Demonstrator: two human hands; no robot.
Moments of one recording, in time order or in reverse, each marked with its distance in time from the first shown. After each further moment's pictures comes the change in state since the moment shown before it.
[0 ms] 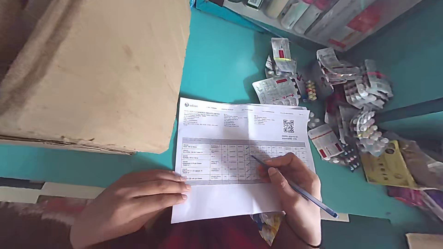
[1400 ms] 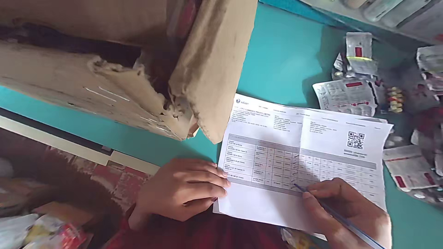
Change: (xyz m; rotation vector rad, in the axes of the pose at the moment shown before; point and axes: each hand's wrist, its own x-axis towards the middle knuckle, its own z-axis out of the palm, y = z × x) left_hand 0.001 0.007 0.011 0.068 0.065 -0.044; right_hand -0.012 -0.020 0.010 -0.205 -0.071 0.096
